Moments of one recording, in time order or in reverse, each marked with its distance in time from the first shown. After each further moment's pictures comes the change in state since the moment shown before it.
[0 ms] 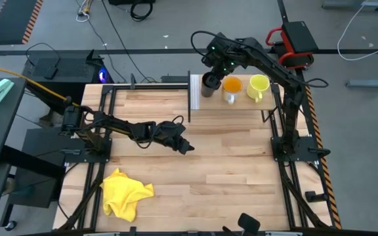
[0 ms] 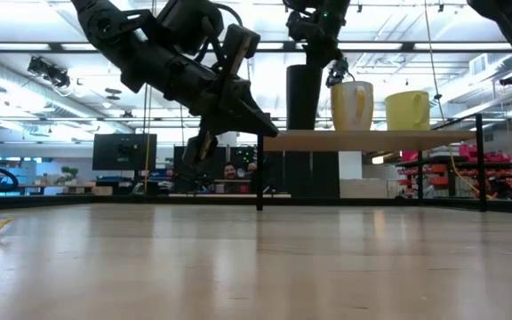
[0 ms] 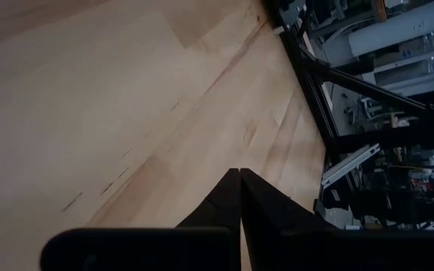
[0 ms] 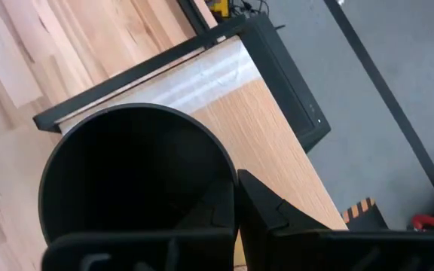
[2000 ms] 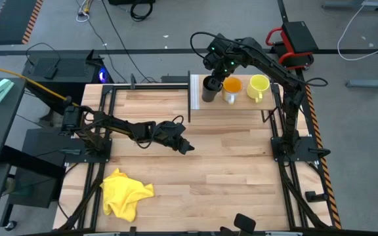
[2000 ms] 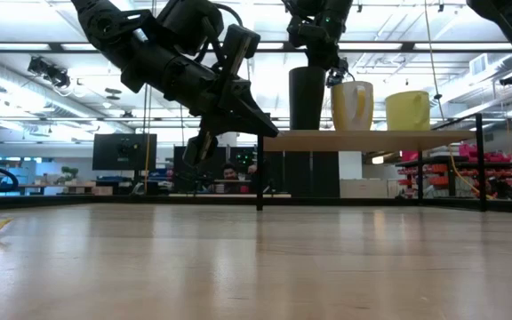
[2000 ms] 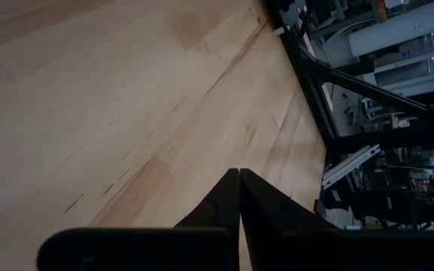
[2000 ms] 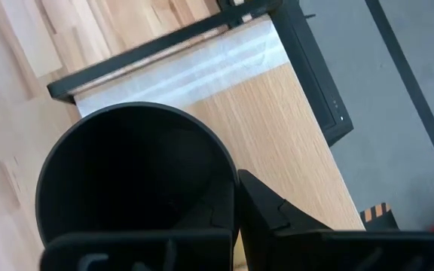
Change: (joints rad) left arm 0.003 0.000 0.000 0.000 0.000 0.002; right arm -0.022 0.003 -0.037 -0.016 -0.095 -0.086
